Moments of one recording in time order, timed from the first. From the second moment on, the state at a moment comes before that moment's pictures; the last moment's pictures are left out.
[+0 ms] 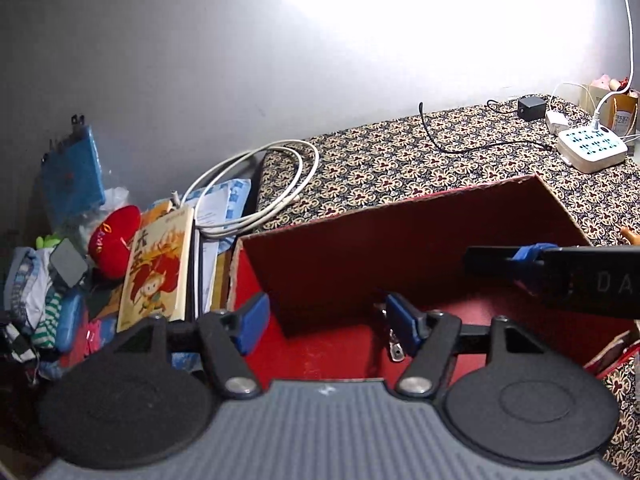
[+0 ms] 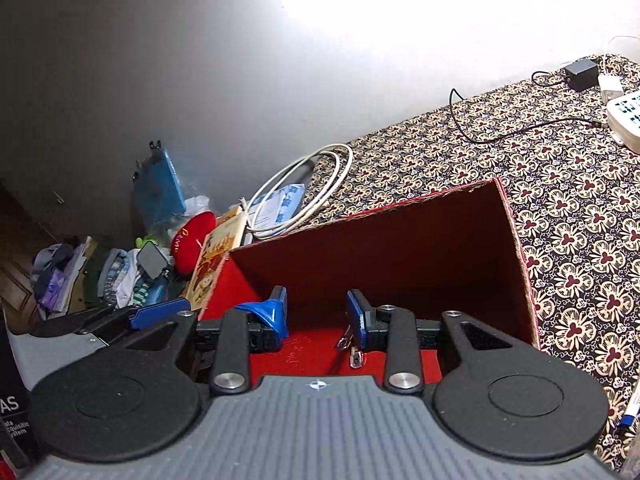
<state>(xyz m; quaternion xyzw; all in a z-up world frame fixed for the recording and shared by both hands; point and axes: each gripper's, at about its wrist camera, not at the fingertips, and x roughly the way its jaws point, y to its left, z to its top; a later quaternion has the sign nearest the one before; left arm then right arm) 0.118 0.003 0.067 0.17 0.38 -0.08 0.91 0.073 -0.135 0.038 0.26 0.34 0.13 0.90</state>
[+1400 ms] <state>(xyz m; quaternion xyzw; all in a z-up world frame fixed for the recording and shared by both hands) 0.021 -0.020 0.073 0.15 0.42 -0.02 0.90 -0.009 -0.154 0.037 0.27 0.37 0.24 0.86</state>
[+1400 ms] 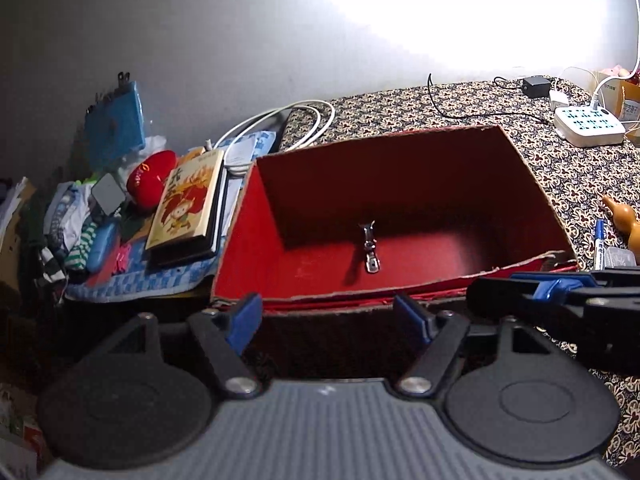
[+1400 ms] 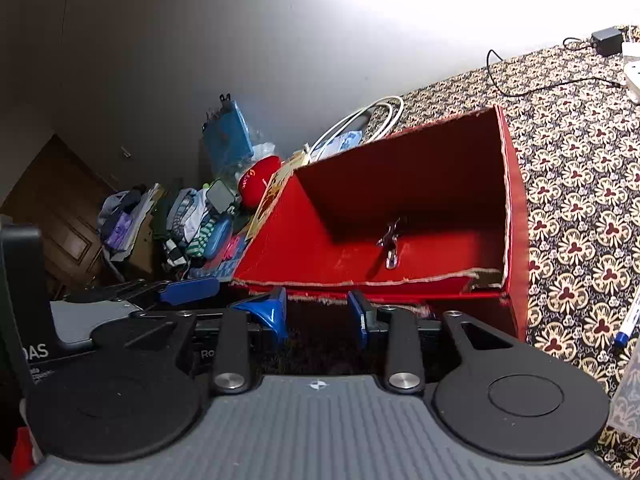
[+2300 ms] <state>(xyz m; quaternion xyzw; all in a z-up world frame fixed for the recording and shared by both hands) -0.012 -0.083 -0.035 0.12 0.46 -0.27 0.84 -0.025 -0.234 -0.066 0.39 0.47 0.13 0.78</state>
